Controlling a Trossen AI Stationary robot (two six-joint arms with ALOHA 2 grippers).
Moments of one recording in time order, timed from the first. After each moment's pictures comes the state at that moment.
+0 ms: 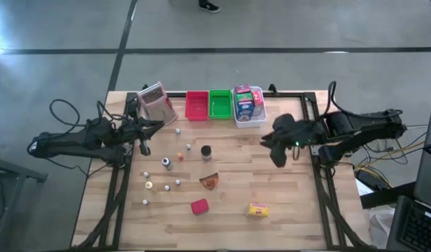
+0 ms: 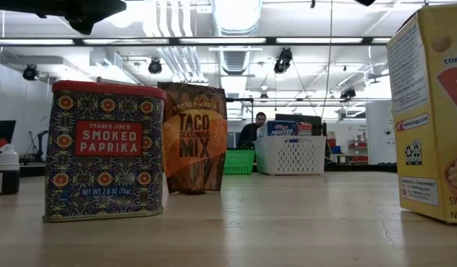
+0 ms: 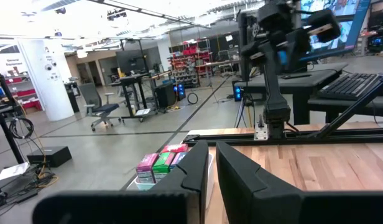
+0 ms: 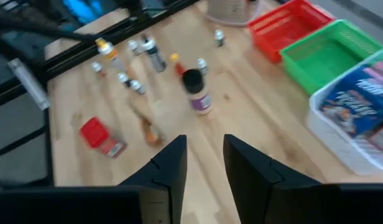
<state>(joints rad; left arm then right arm) 0.00 0.43 0.47 0.01 -0.31 0.20 0.23 1.15 1.34 -0.91 0.32 0.64</state>
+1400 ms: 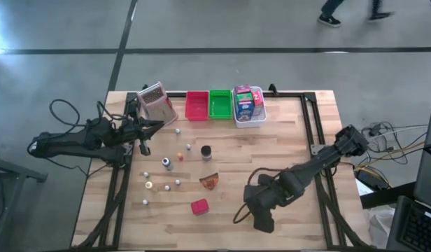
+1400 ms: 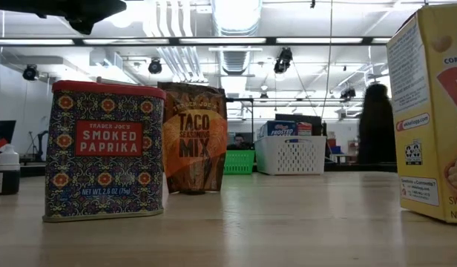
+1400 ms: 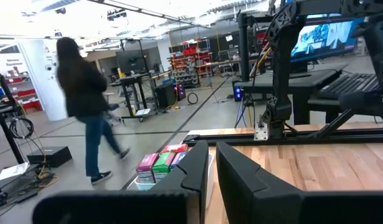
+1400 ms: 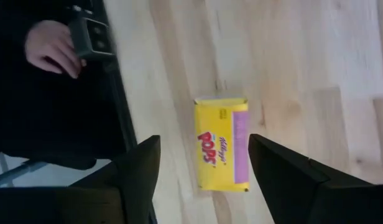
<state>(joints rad) 0.00 0.43 0.47 0.01 -0.31 0.20 0.56 1.75 1.62 -1.09 -0.06 0.84</state>
